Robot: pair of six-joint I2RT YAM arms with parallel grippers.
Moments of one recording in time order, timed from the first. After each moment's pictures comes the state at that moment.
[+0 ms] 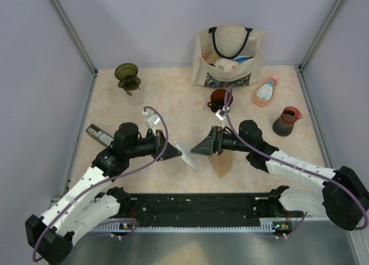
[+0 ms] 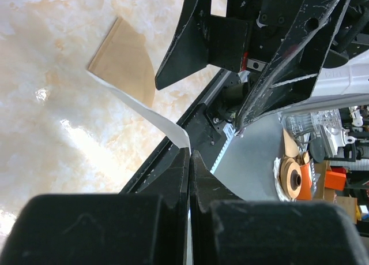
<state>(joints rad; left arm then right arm) -0.57 0.77 0.66 -0.27 0.61 -0.67 0.72 1.13 0.54 0.42 -0.62 0.91</state>
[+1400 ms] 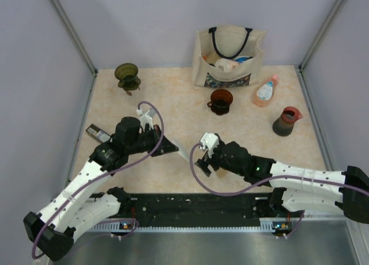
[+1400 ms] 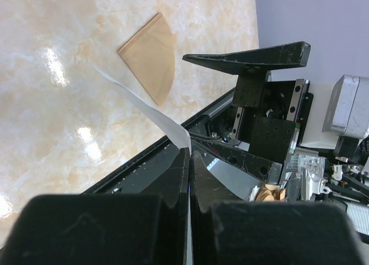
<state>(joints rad) -0.57 0.83 0.80 -0.49 0.45 -0.84 1.12 1.03 0.55 0.08 0.16 -0.05</state>
